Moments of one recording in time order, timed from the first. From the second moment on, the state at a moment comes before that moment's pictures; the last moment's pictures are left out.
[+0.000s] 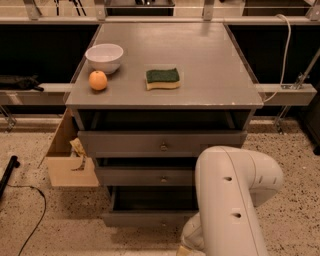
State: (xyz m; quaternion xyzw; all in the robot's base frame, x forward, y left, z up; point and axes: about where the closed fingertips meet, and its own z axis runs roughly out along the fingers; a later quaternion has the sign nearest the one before) arm 0.454 -0.129 0.163 -0.52 0.84 -0.03 0.14
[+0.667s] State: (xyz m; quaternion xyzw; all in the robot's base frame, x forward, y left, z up) arm 0.454 -0.129 0.163 -0.52 0.84 -0.03 0.14
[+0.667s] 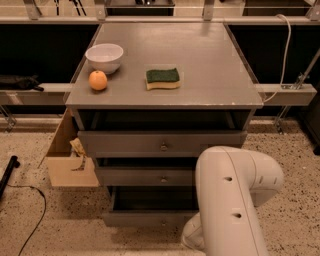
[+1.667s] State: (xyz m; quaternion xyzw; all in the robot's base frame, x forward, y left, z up) arm 0.470 -0.134 0.160 -0.53 0.83 0.05 0.15
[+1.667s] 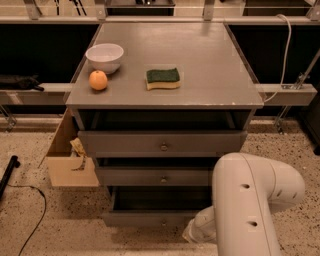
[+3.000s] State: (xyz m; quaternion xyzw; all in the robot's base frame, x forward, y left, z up) arm 0.540 -0.156 0.168 -0.50 0.83 0.07 0.22
